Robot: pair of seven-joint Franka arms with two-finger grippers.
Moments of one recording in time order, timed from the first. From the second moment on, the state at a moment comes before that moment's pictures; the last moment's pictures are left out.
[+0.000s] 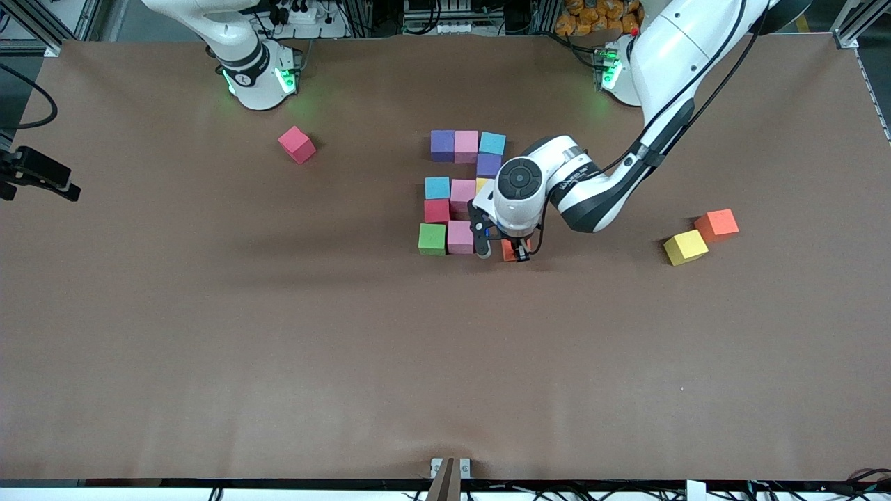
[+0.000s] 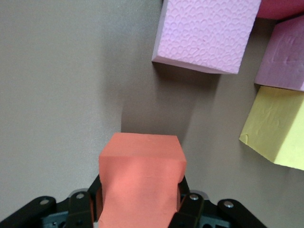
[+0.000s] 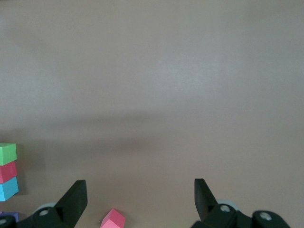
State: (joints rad) left arm -0.12 0.64 -0.62 -1.81 0.50 2.18 0.43; right arm 0.09 0.09 -0.17 -1.40 0.04 1.49 -0.04
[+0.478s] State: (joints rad) left arm -0.14 0.66 -0.62 -1.81 0.55 2.18 0.43; right arm 0.12 0.12 -0.17 -1.41 0.01 1.49 -0.05
